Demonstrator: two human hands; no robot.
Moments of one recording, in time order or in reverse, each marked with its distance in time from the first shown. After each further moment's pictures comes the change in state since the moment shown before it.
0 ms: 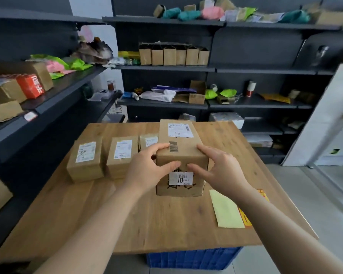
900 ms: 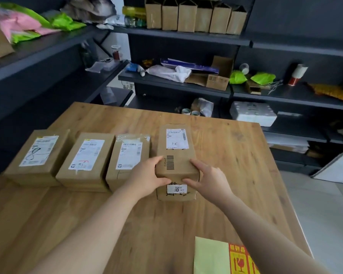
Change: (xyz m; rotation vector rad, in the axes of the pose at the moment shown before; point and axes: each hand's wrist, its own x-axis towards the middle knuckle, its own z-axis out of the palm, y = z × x) left_hand 0.211 -0.110 0.168 0.293 -0.206 -0.350; right_hand 0.197 0.210 0.121 0.035 -0.392 0.044
